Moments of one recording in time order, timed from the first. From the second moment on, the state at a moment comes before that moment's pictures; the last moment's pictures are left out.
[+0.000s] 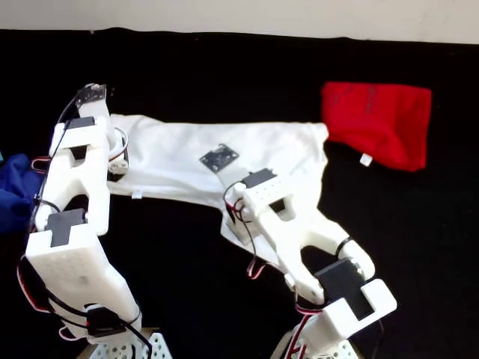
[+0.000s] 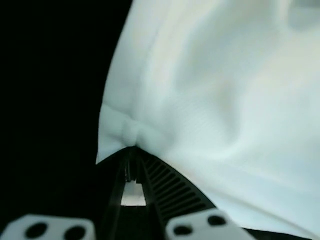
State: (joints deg) left arm -19.6 24.3 6.4 53.8 -15.6; right arm -35.7 5.5 30.7 59.1 14.2
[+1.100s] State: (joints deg) left arm -19.8 24.7 6.3 53.8 -11.8; right arm -33.3 -7.0 34.6 67.3 21.9
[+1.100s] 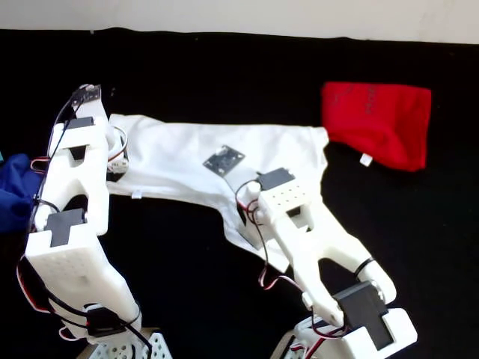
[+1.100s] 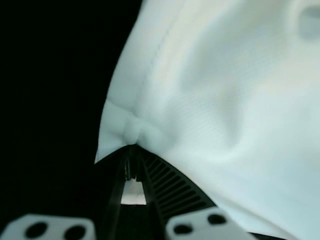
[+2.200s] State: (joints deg) left arm -19.9 19.7 2.7 60.6 -11.5; right arm -13.1 -16.2 24.7 60.7 21.9
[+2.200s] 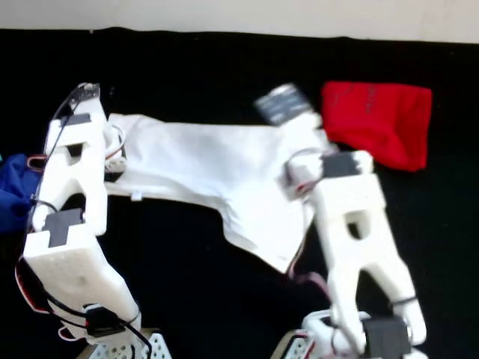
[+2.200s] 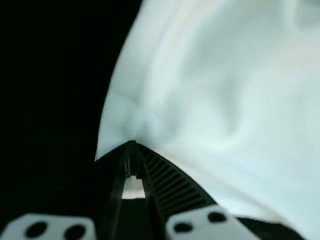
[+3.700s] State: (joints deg) left arm -15.4 55.2 -47.9 65.9 -7.2; right arm -8.2 35.2 -22.5 66.4 17.8
